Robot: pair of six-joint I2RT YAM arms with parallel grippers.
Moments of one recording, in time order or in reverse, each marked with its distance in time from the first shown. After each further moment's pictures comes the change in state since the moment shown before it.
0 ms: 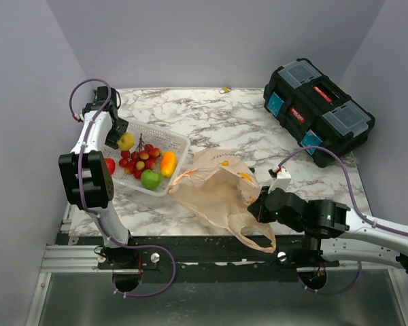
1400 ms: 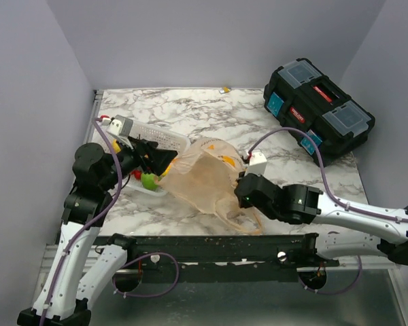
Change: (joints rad) left arm -0.360 -1.127 -0.641 0.536 0.728 0.665; right arm 0.000 0.301 0.211 0.024 0.132 -0.208
